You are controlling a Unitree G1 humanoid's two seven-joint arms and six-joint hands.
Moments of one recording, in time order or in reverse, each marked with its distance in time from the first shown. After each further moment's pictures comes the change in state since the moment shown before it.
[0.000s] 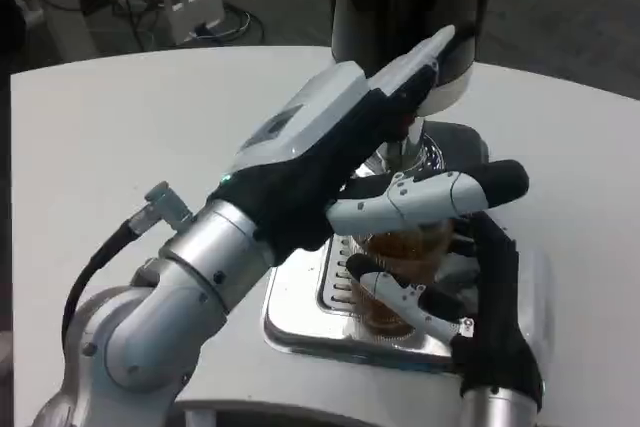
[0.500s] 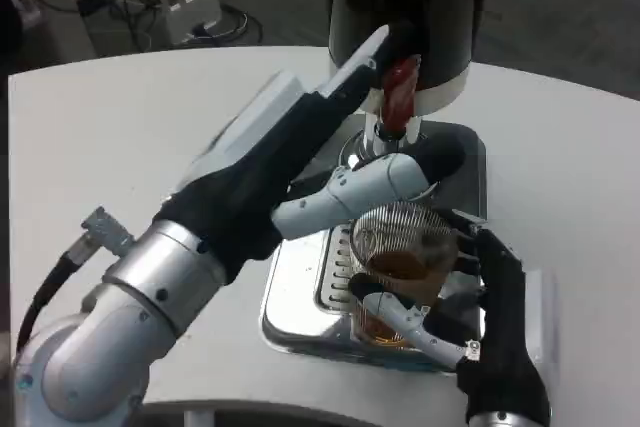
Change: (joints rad) left arm 0.085 0.013 0.089 -0.148 -0.087 0.181 -0.018; right arm 0.082 -0.006 0.027 -0.071 -0.003 0.000 0.006
